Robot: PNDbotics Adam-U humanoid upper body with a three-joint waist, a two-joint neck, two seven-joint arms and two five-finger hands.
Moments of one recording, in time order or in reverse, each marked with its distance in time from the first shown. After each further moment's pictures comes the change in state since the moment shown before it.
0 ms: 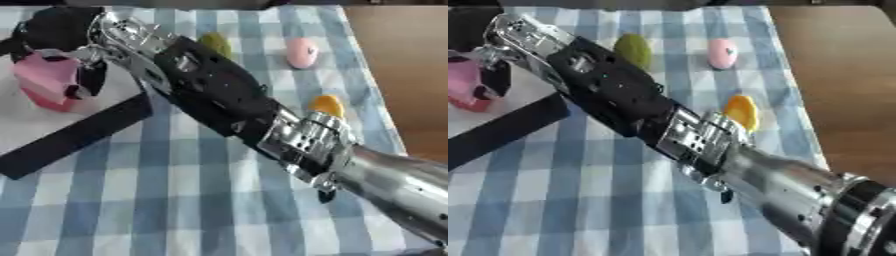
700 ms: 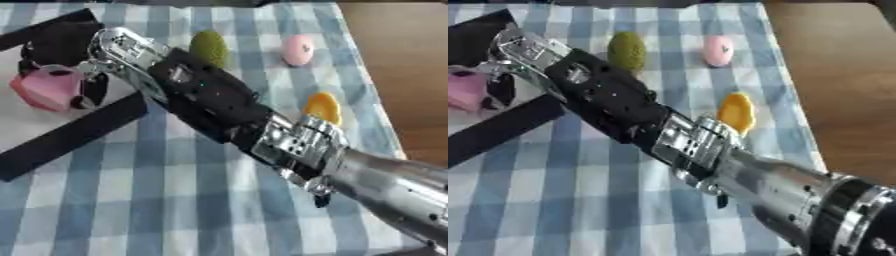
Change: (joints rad) left arm 0.012 -0.007 0.000 0.007 0.000 0.000 0.000; right arm 0.011 0.000 -0.006 0.019 0.041 0.000 -0.011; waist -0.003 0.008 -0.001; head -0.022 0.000
